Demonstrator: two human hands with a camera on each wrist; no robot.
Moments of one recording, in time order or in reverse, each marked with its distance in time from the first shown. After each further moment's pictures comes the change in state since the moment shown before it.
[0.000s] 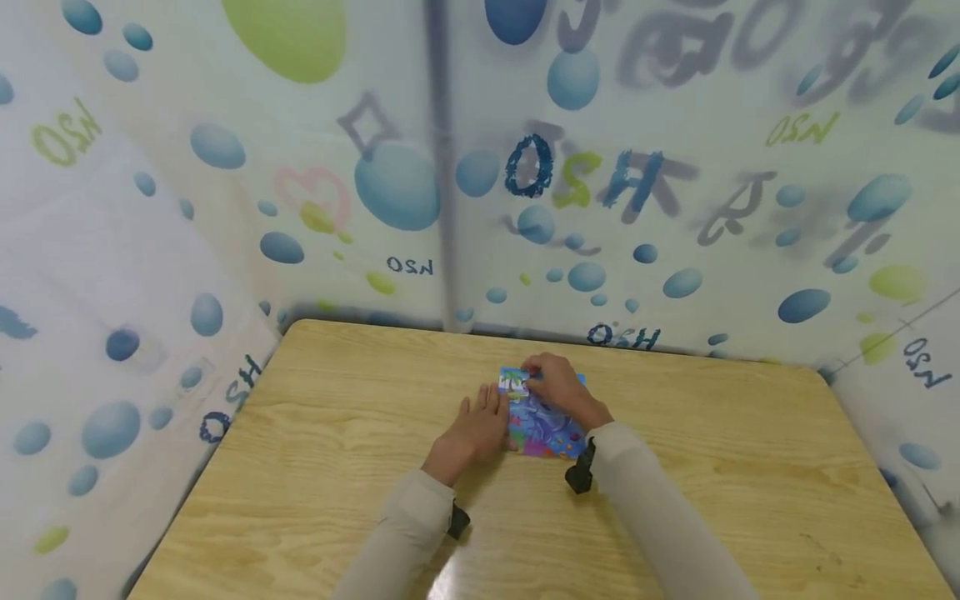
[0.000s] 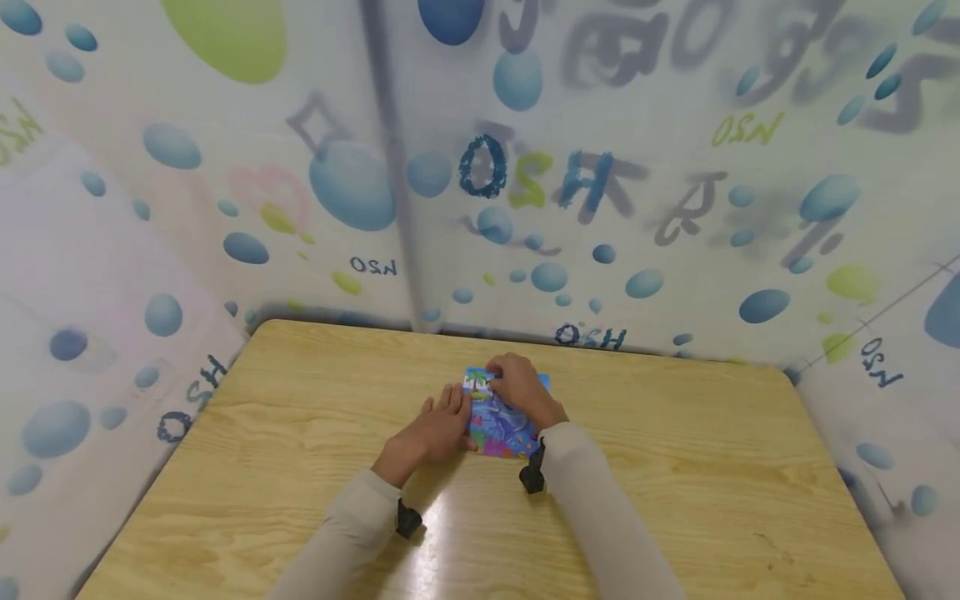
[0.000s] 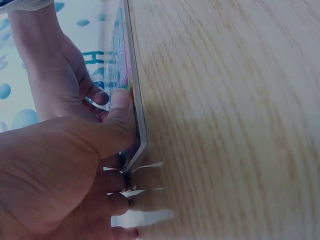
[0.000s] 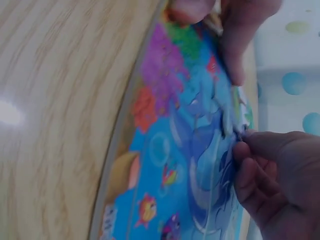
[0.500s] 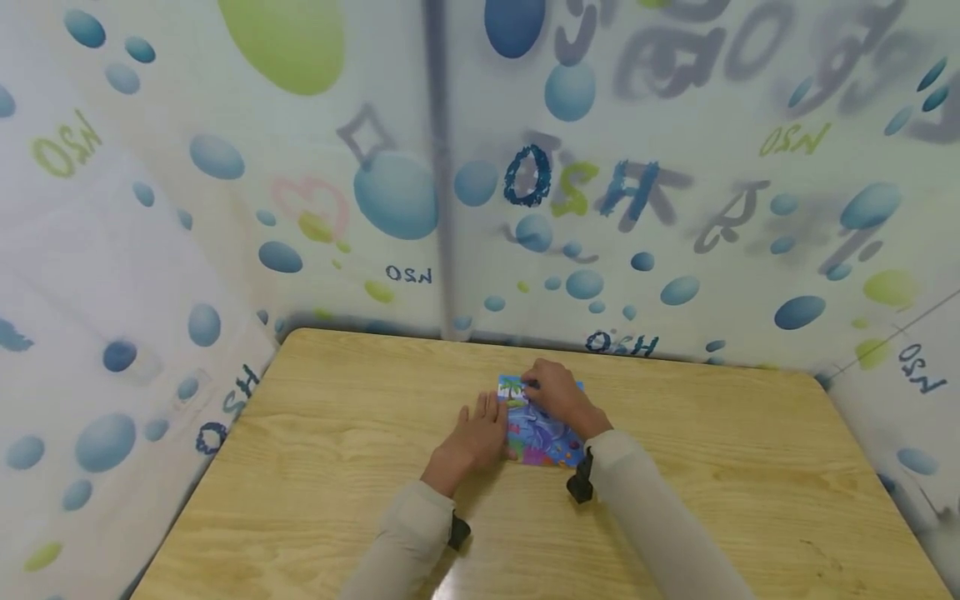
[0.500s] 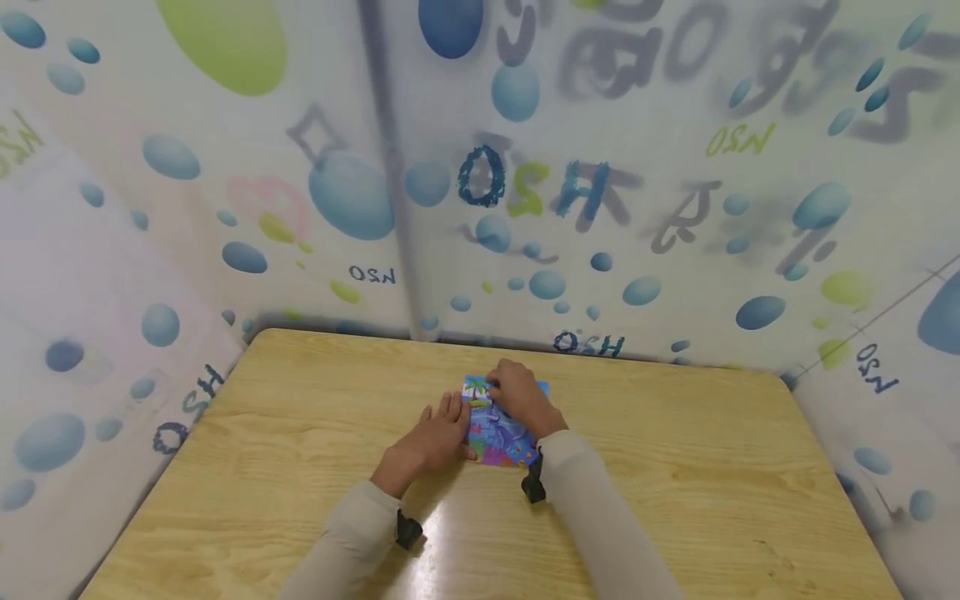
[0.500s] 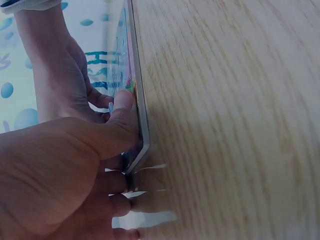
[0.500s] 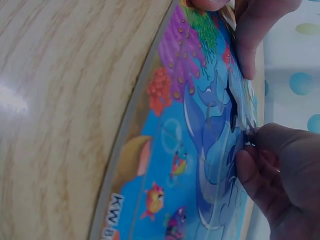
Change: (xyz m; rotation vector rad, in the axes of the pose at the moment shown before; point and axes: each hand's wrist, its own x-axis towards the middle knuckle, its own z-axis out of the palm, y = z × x) left_hand -0.003 0.002 0.000 -0.006 0.004 -0.003; right_hand -0.003 -0.003 -0.004 -0.115 -0.004 -0.078
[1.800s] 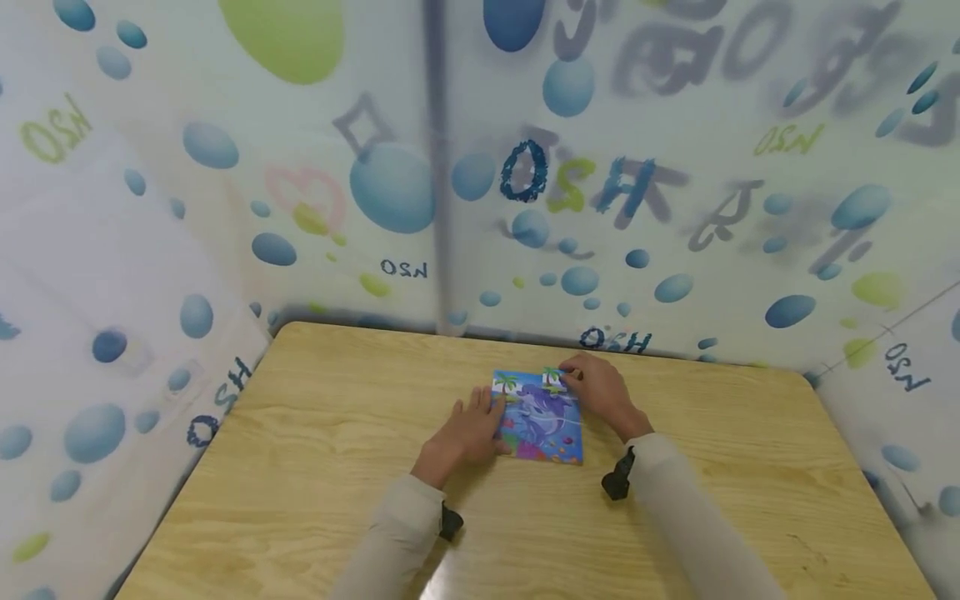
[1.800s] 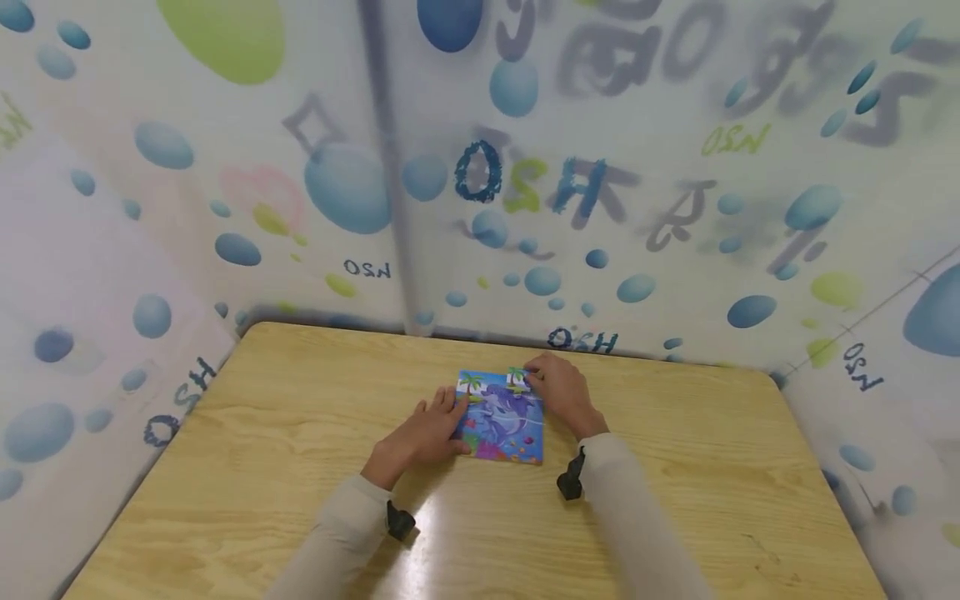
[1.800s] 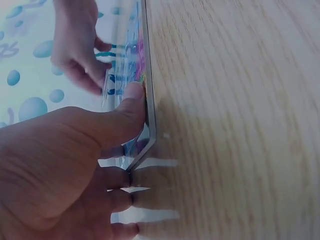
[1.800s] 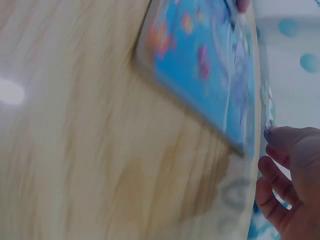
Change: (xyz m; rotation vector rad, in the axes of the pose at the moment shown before) left_hand 0.000 -0.009 0.000 -0.146 0.023 0.046; right_hand -0.037 0.054 -0.024 0.044 0.133 0.180
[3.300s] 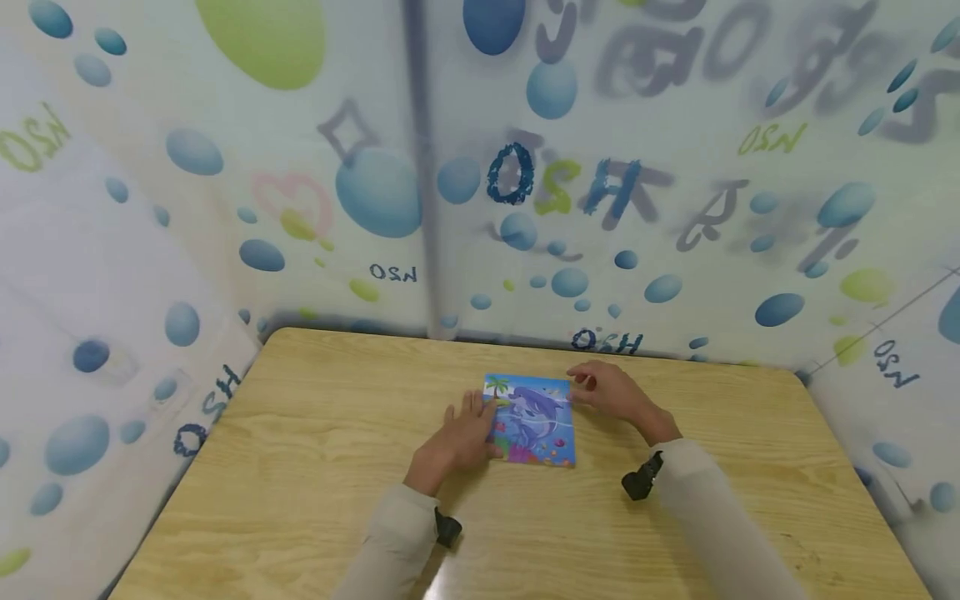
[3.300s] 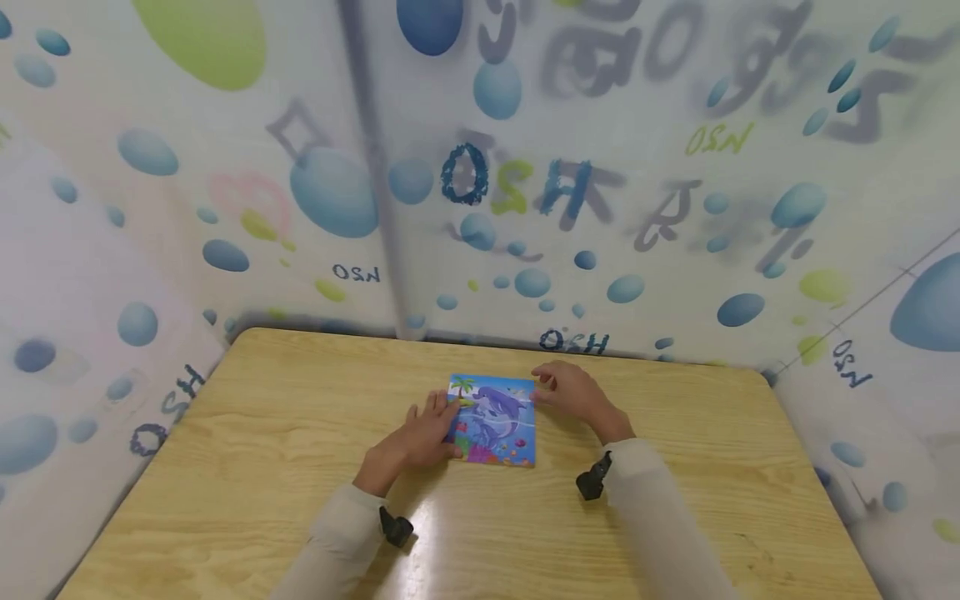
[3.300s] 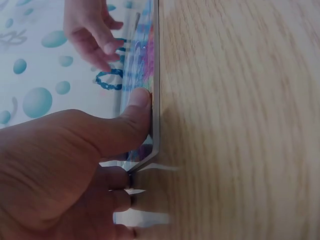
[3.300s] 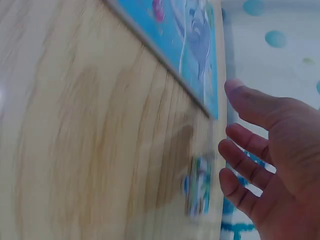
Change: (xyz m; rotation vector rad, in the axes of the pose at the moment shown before) left_hand 0.004 0.003 0.003 -0.074 0.005 0.002; right_hand -0.008 0.031 -0.031 0.061 -0.203 -0.118
